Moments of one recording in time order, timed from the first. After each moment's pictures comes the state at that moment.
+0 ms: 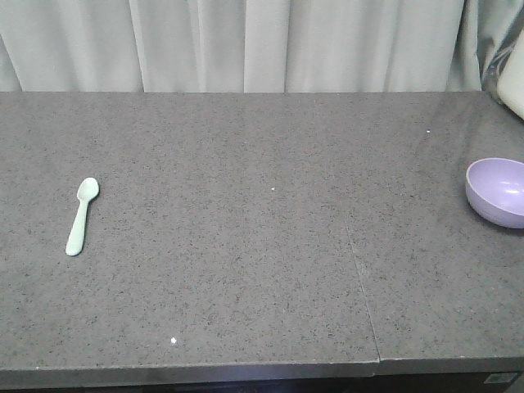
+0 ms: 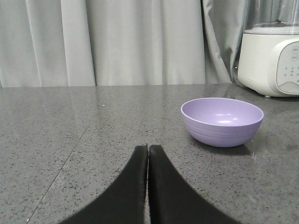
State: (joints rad) left arm -0.02 -0.01 0.03 0.02 0.09 -0.09; right arm 0.02 -0.01 0.03 -0.11 0.07 0.07
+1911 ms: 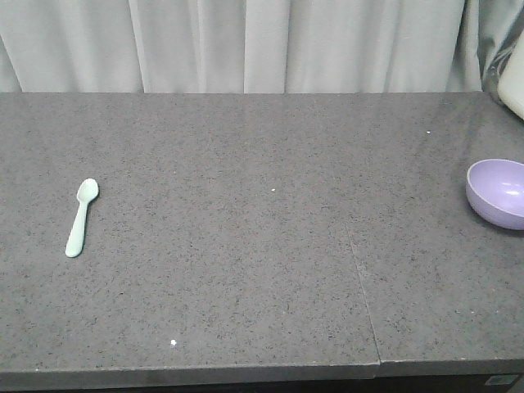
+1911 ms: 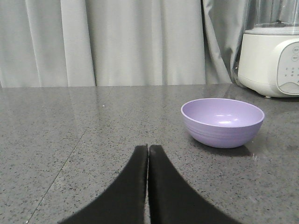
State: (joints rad) left arm -0.02 -0.01 0.03 0.02 0.09 -0.09; right arm 0.02 -0.01 0.03 -0.11 0.07 0.07
